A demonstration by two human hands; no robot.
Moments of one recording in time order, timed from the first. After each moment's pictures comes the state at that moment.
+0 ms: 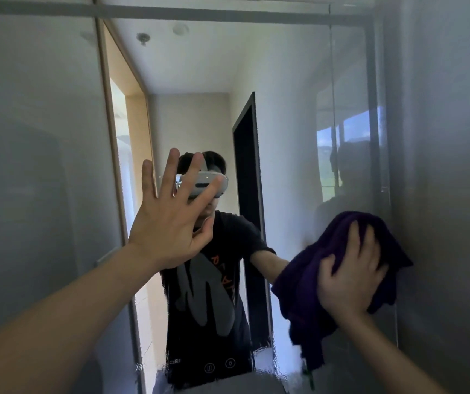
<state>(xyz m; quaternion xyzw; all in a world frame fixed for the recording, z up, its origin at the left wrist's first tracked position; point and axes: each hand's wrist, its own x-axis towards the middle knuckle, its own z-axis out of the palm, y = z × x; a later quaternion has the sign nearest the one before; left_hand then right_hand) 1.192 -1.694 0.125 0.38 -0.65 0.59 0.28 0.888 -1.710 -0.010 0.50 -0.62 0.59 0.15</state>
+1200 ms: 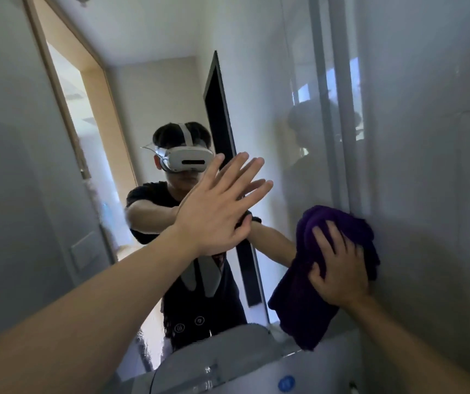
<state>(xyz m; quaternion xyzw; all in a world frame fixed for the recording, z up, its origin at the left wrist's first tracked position) 1.061 -1.694 0.080 0.27 -0.77 0.55 0.16 0.809 -1.707 -0.105 0.68 -0.58 0.41 0.19</state>
